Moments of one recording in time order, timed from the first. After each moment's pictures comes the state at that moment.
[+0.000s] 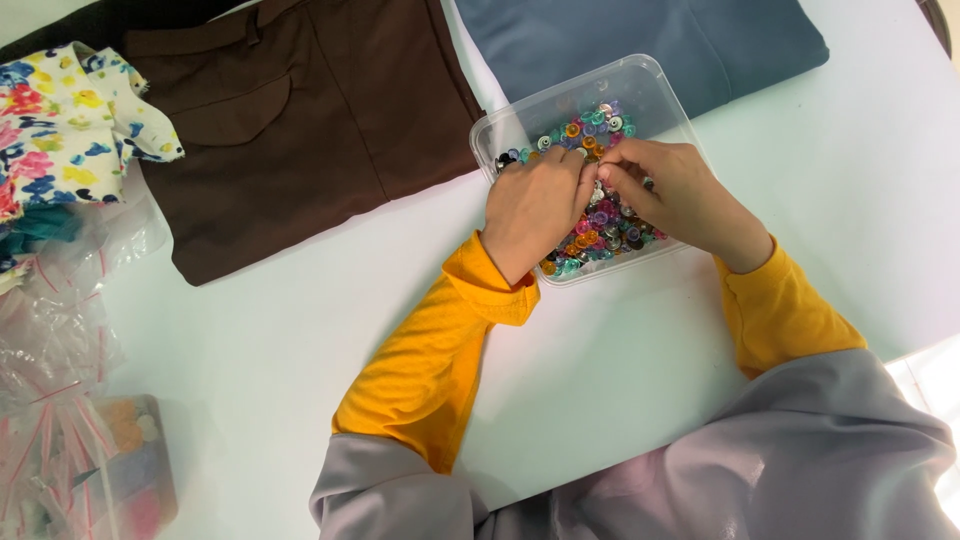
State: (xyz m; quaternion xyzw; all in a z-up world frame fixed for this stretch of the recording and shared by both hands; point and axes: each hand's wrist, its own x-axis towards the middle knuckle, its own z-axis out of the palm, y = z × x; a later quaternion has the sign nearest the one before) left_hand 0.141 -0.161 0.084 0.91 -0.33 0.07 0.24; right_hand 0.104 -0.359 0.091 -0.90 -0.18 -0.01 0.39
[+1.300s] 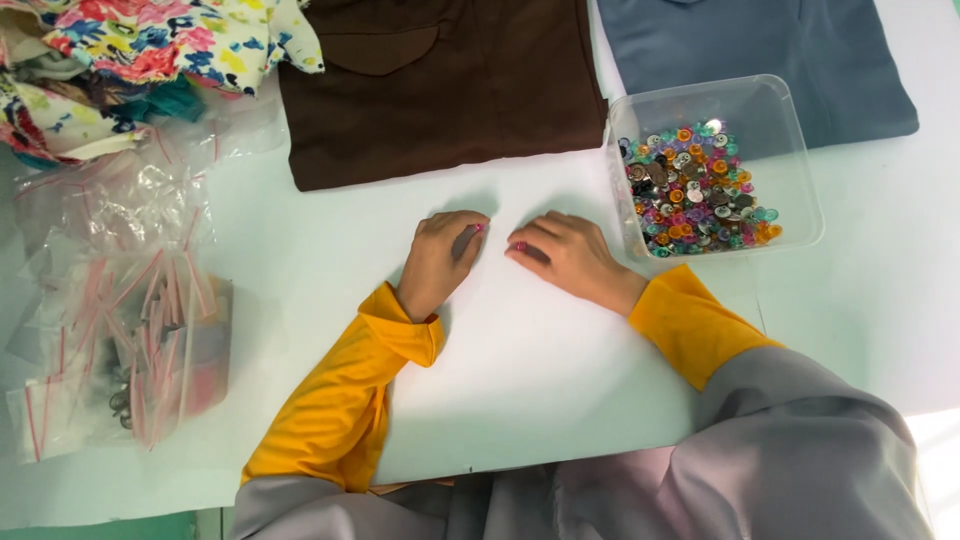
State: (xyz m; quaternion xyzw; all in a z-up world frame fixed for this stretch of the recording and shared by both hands) left_hand 0.046 0.077 0.018 0.89 -0.18 0.13 0.40; right_hand 0.067 -0.148 0.032 -0.83 -0.40 -0.23 0.29
